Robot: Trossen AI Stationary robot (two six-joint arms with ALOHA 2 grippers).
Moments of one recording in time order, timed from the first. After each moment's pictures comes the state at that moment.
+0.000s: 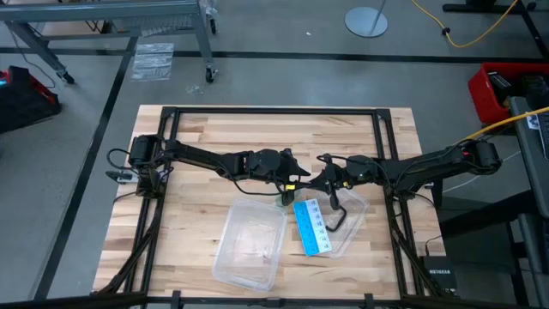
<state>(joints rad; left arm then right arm) 0.01 1.87 1.26 0.30 -0.01 -0.13 0.01 1.09 0.39 0.37 -0.10 0.05</state>
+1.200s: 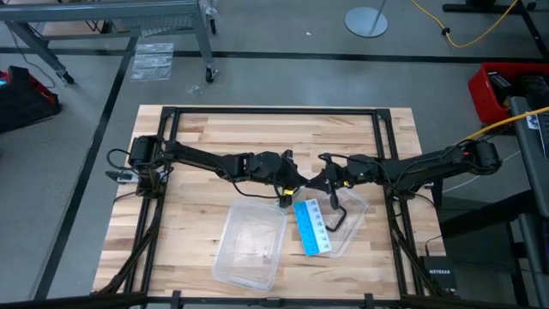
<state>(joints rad) -0.01 1.87 1.26 0.27 -0.01 0.01 0.01 1.09 0.39 0.40 -0.11 0.05</state>
